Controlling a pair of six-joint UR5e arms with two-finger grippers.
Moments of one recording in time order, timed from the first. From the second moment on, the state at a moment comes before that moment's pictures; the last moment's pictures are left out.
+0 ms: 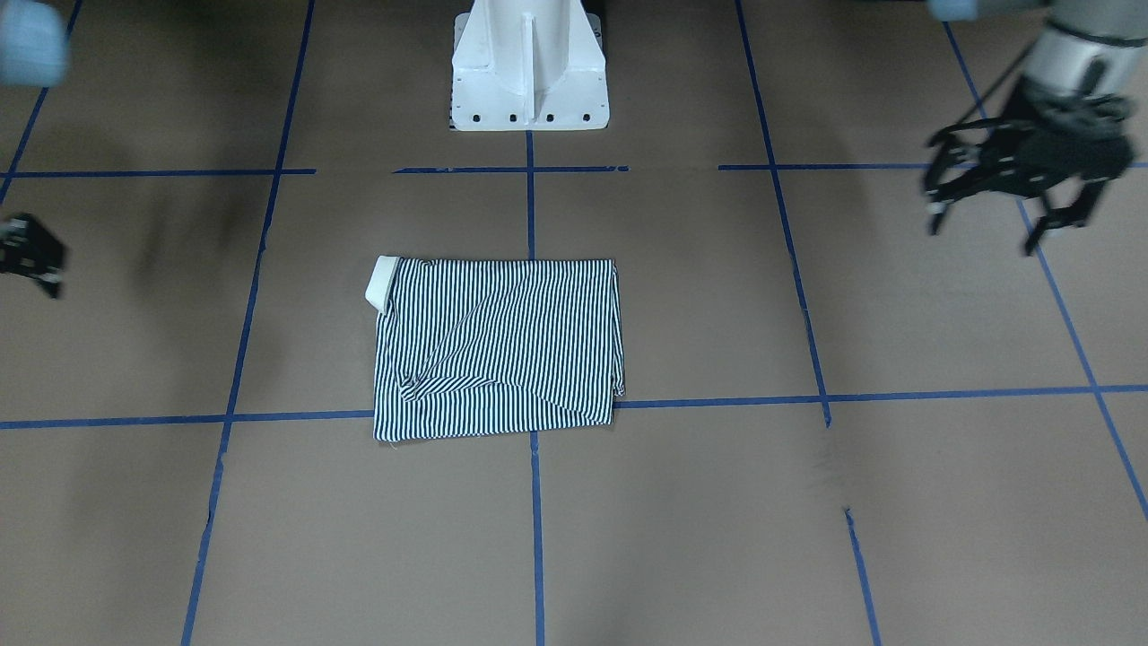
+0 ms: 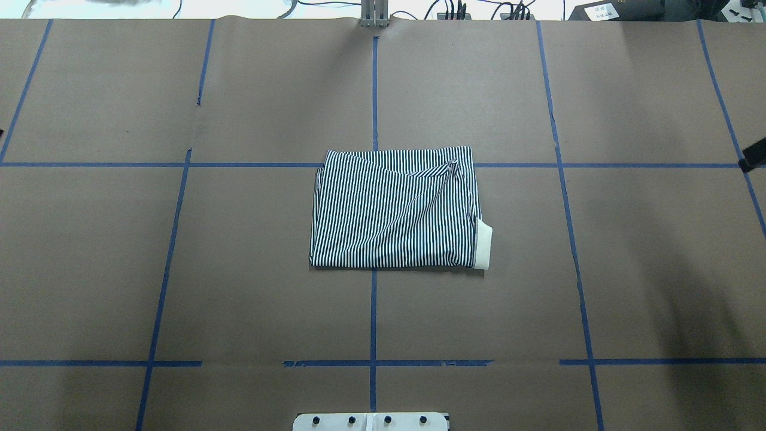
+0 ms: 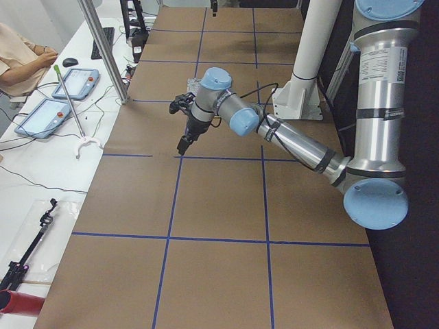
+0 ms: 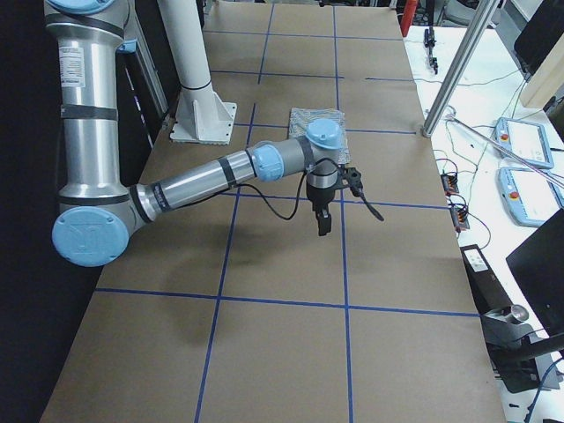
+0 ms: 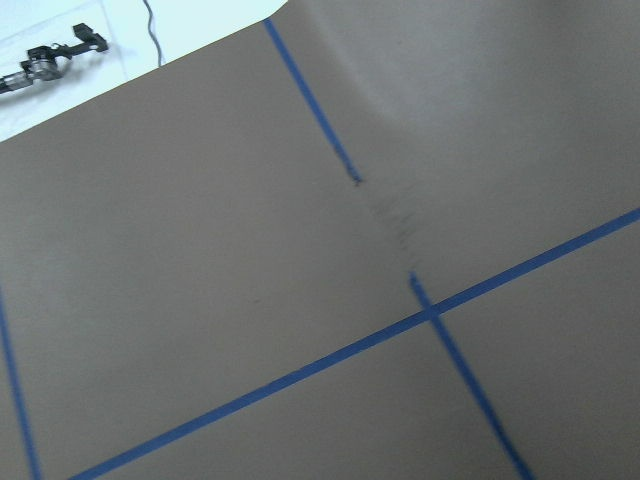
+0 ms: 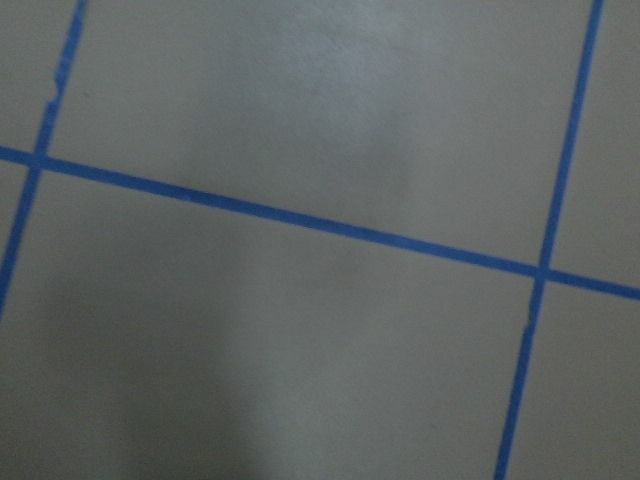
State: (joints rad) left arm -1.26 -1.50 -2.09 -1.79 -2.06 -0.22; right arm 1.30 -1.63 1.96 -1.64 2.18 0.21
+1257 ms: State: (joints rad) left arm -1.49 -1.43 -1.76 -1.78 -2.38 -0.18; right arm 1.55 -1.80 1.85 -1.64 2.35 0.04
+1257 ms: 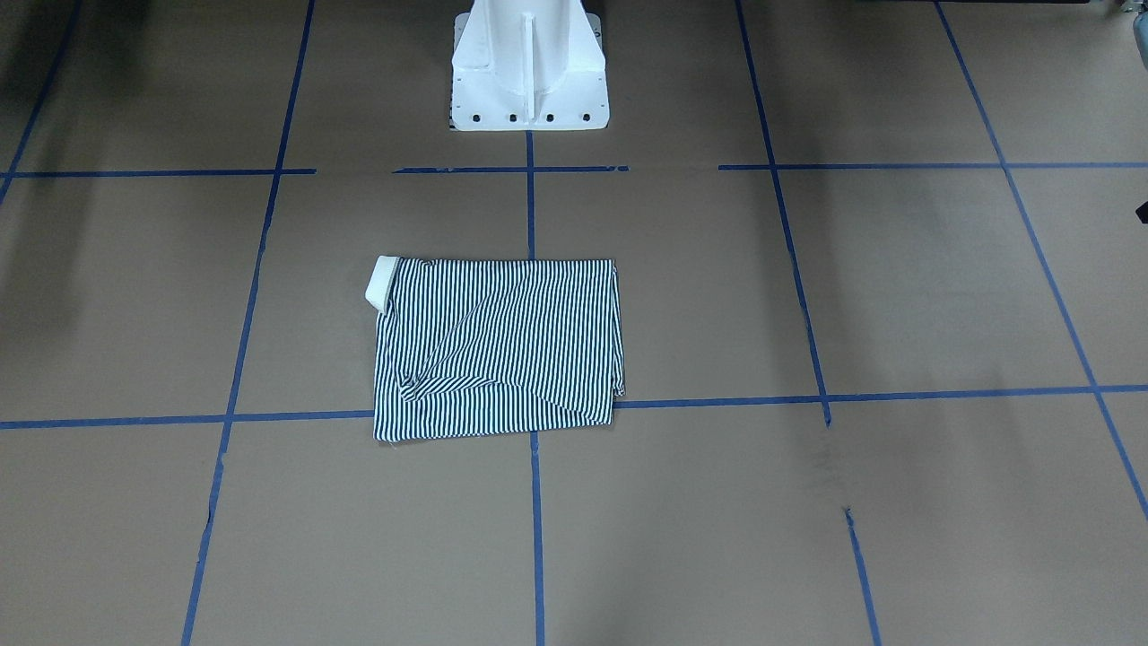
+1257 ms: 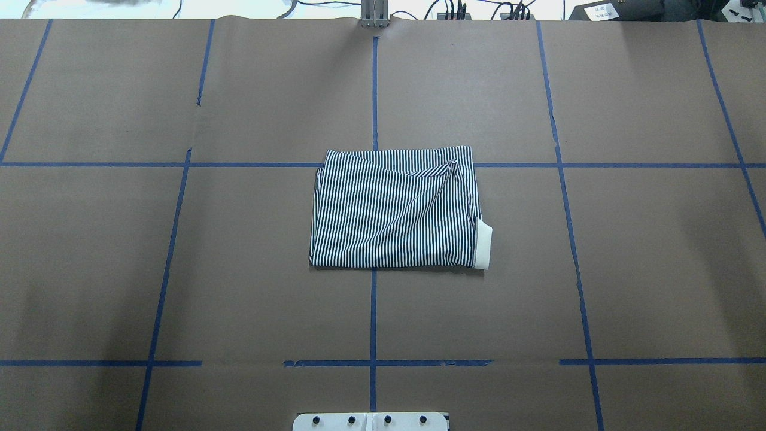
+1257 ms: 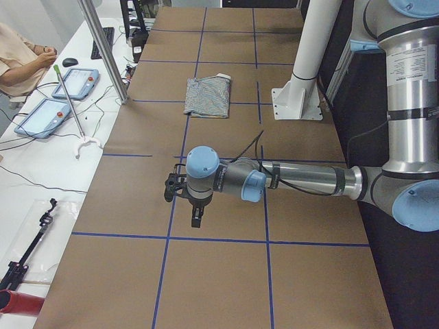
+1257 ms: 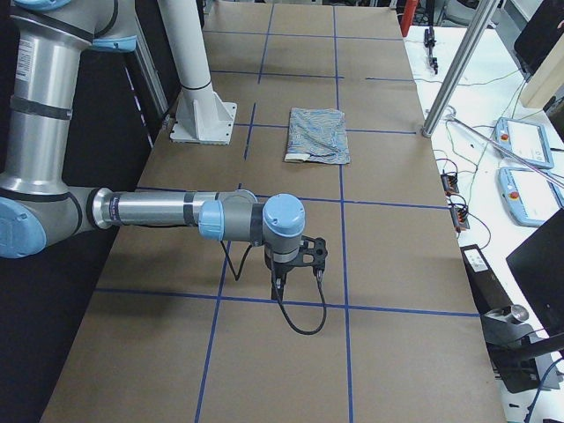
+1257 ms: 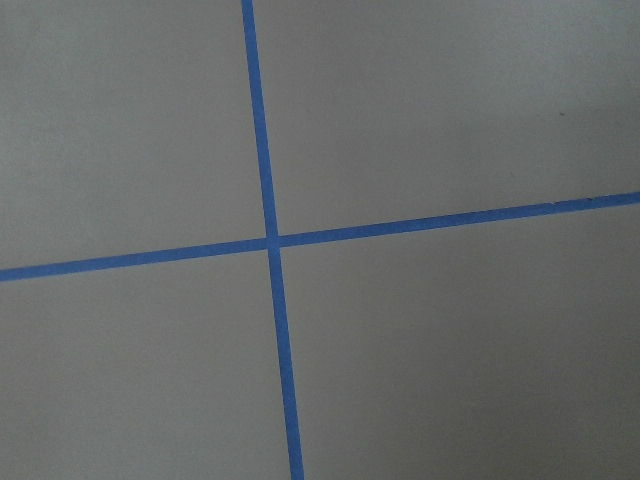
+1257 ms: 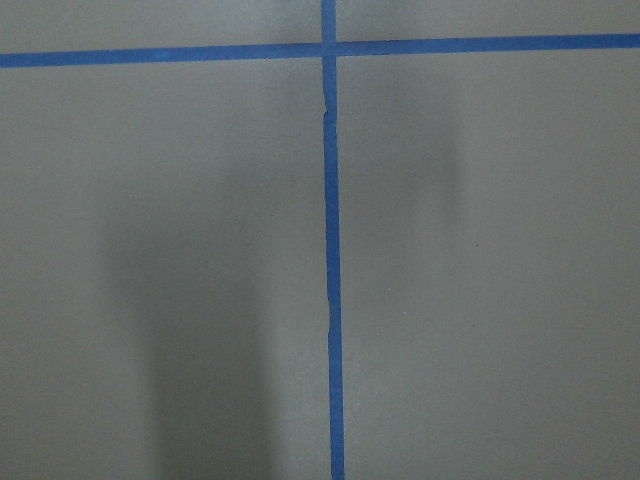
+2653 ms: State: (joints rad) left arm -1.53 -1.44 -1.74 -1.65 -2.37 -0.05; right arm 1.55 -1.80 1.86 -1.64 2.34 0.04
